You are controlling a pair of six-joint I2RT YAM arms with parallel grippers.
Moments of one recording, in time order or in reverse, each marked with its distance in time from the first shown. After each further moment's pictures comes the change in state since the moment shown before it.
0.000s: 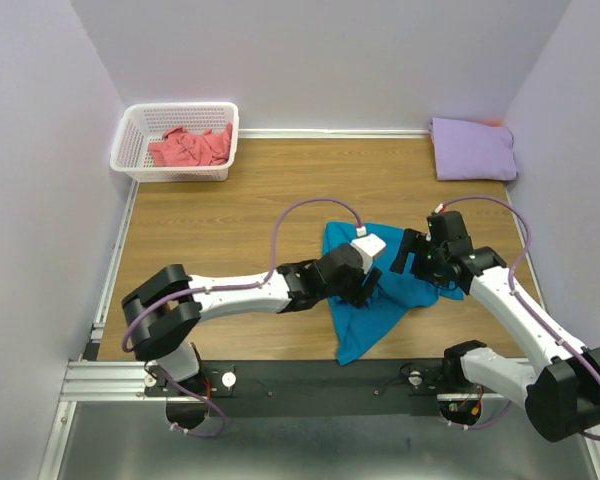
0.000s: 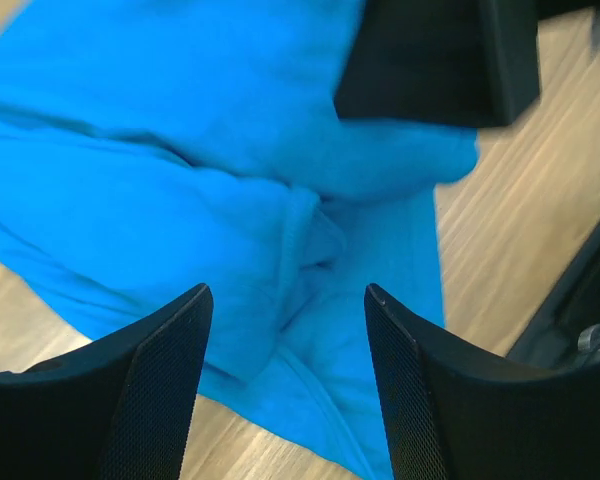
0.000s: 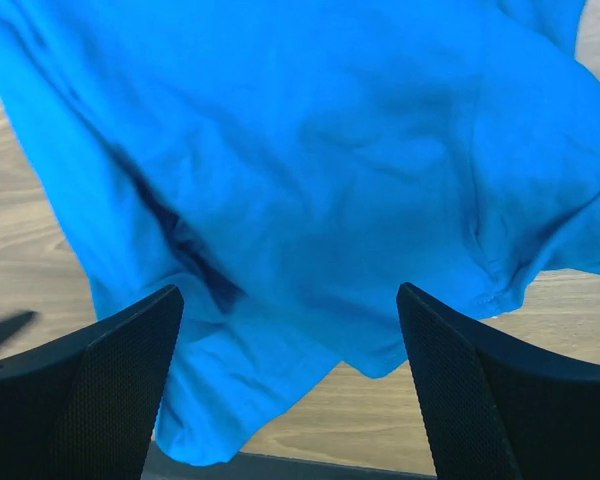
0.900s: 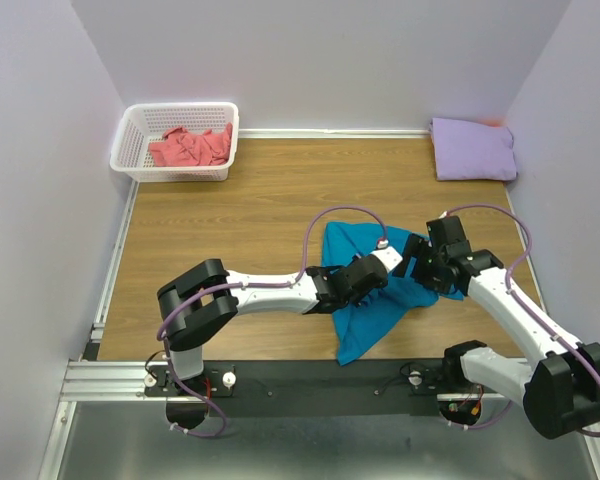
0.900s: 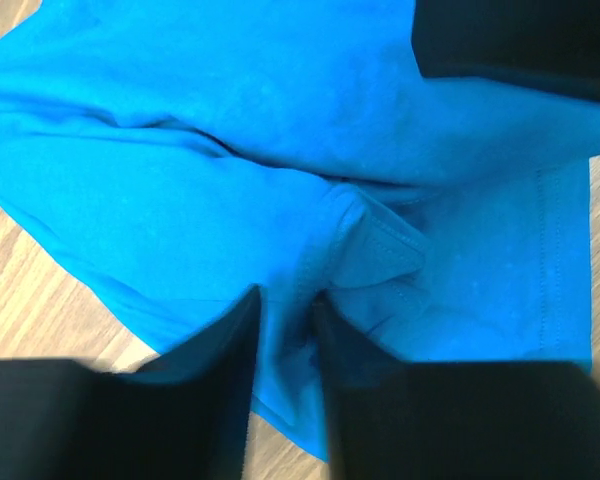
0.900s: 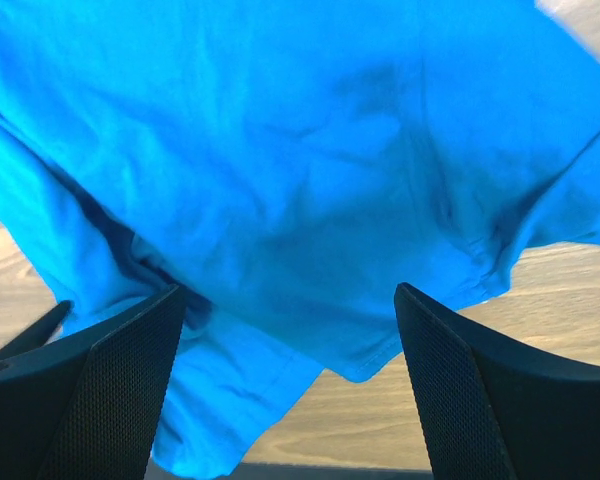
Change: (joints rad) left arm -0.084 0.225 0.159 -0.152 -0.246 0.163; right arm -0.022 0.026 -0.043 0.002 0.040 0.074
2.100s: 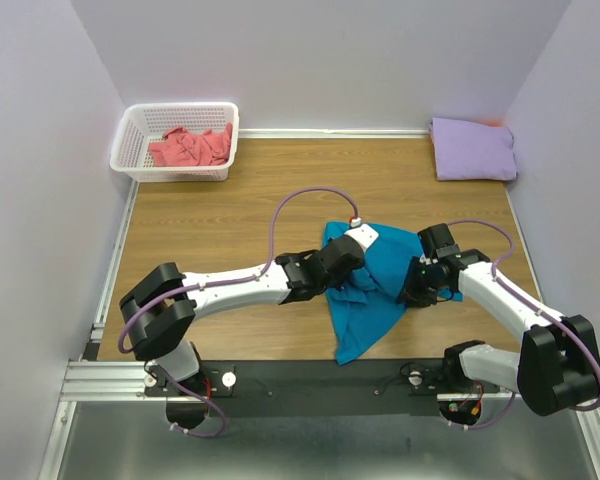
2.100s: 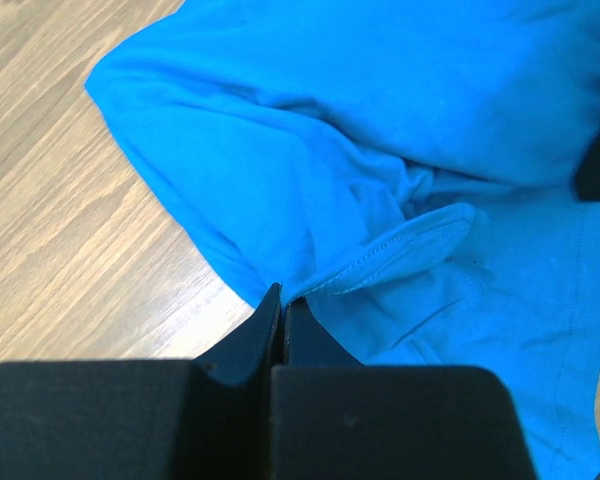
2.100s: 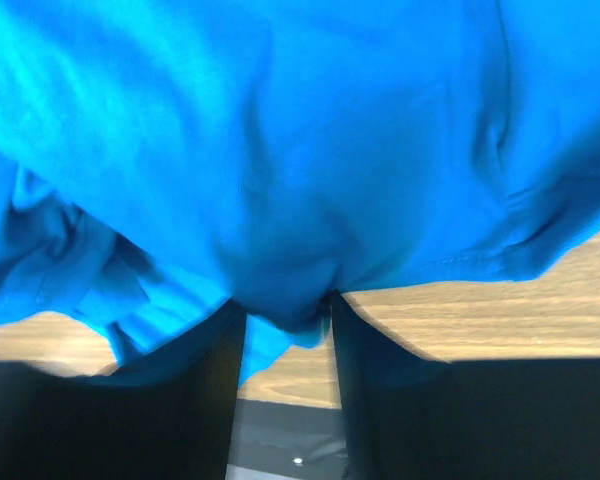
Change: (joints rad) left arm 0.086 -0.185 -0.055 -0.085 0.000 -0.046; right arm -0.002 0.122 -0.062 -0.048 -0.178 0.027
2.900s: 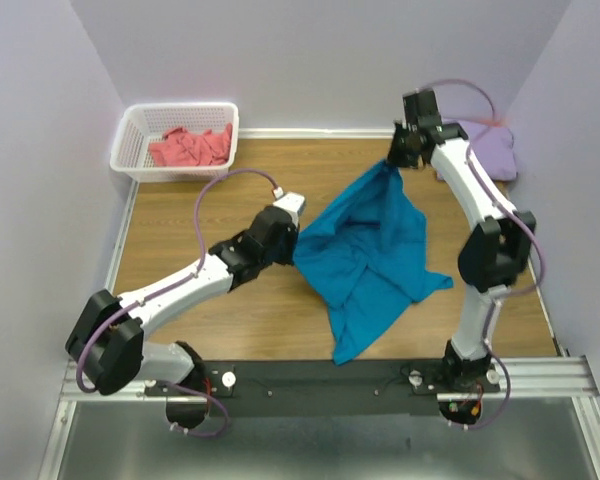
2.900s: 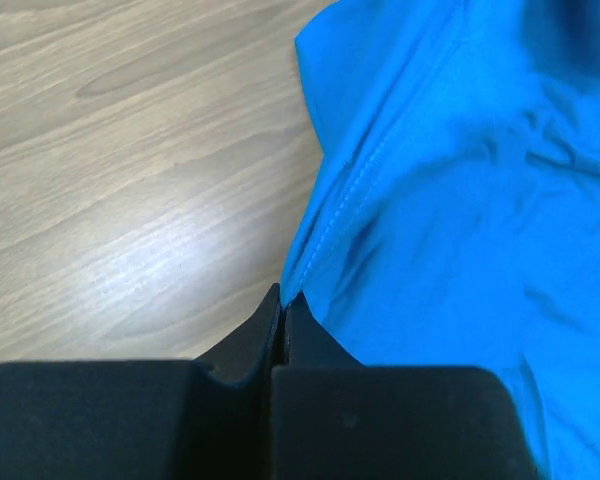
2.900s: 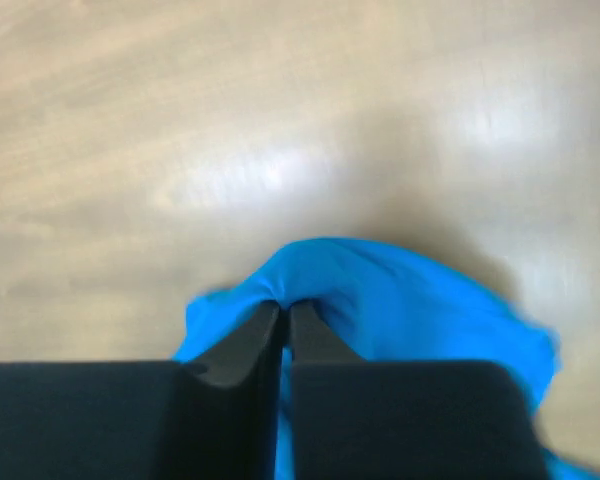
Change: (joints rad) left arm 0.325 -0.307 -0.220 -0.015 0.178 -0.099; right arm -0.034 0.683 1.169 -0.104 0.183 -0.179
